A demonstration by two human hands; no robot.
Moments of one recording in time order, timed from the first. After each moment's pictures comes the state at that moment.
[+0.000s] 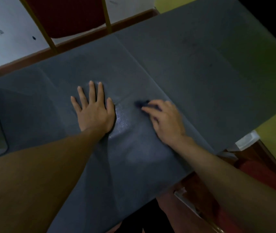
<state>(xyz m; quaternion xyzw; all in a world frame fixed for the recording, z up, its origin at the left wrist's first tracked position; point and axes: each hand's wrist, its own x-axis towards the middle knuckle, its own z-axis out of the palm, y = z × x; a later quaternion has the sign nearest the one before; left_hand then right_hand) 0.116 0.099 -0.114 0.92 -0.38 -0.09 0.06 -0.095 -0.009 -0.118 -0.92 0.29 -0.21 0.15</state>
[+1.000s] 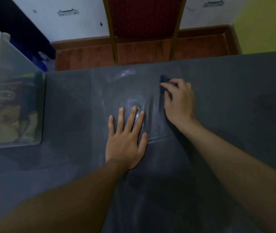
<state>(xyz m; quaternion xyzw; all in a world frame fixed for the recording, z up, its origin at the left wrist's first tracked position) 0.120 0.096 -0.105 0.92 -0.37 -0.13 0.02 0.111 -0.115 -0.111 -0.92 0.26 -0.18 0.21</state>
